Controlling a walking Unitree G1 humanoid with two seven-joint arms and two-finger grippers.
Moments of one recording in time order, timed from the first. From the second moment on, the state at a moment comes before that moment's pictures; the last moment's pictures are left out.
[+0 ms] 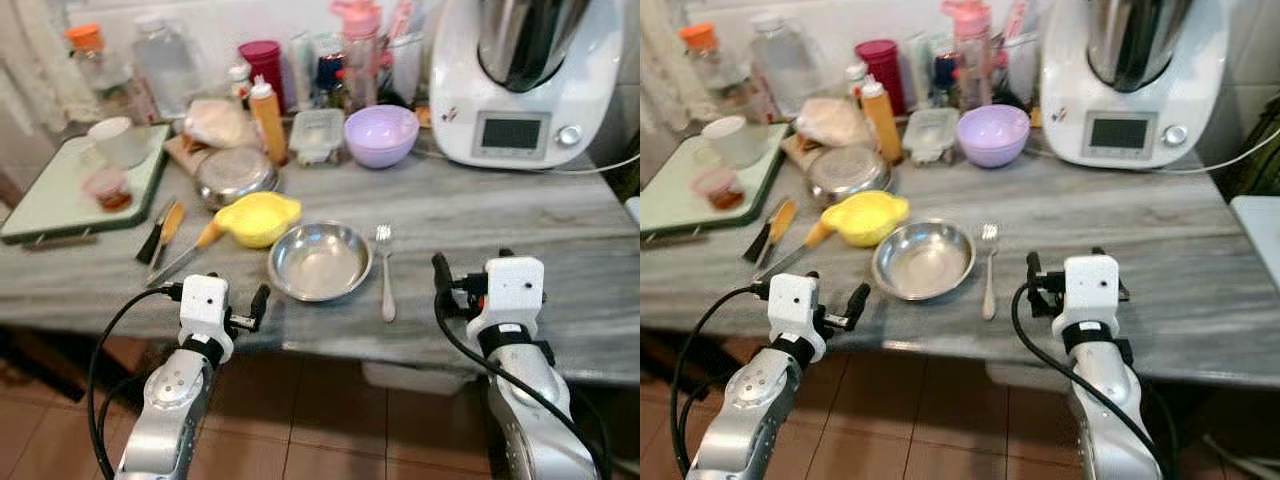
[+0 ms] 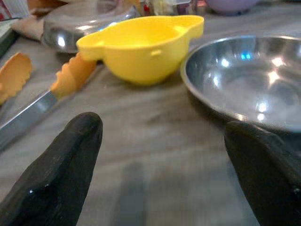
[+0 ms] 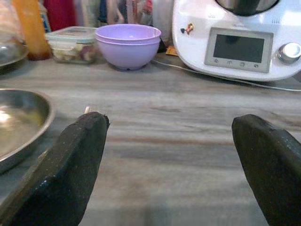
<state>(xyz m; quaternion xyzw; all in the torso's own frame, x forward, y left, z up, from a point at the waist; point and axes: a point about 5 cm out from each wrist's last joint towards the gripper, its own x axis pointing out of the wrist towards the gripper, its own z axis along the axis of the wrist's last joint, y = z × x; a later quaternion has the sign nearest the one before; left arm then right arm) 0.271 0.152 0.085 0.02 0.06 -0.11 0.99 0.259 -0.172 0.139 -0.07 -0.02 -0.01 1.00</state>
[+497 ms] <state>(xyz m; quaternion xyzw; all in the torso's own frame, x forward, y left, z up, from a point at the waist) 0.269 0.154 0.084 0.02 0.06 -0.11 0.99 0.262 -0.175 0.142 -0.08 -0.03 -0.02 1.00</state>
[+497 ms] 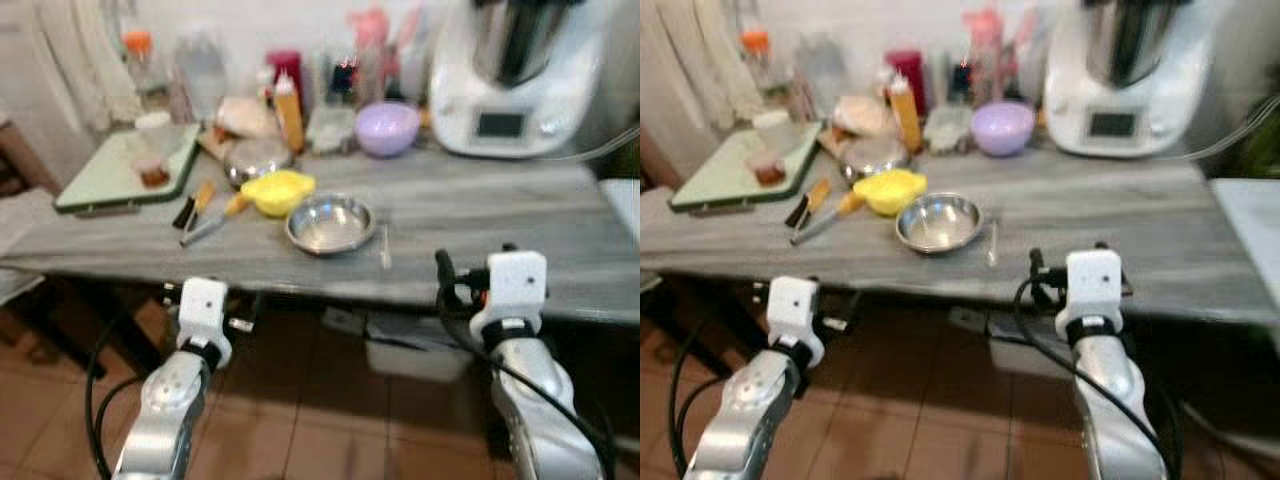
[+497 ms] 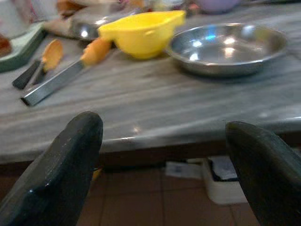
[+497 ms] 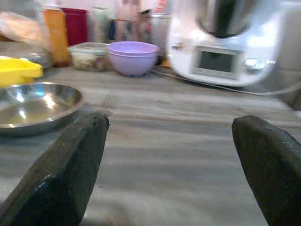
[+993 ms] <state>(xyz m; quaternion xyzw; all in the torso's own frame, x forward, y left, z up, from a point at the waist) 0.260 0.147 0.083 0.01 0.06 -0.13 0.99 0.264 -0.185 0.142 -0.10 -0.03 -0.03 0.99</state>
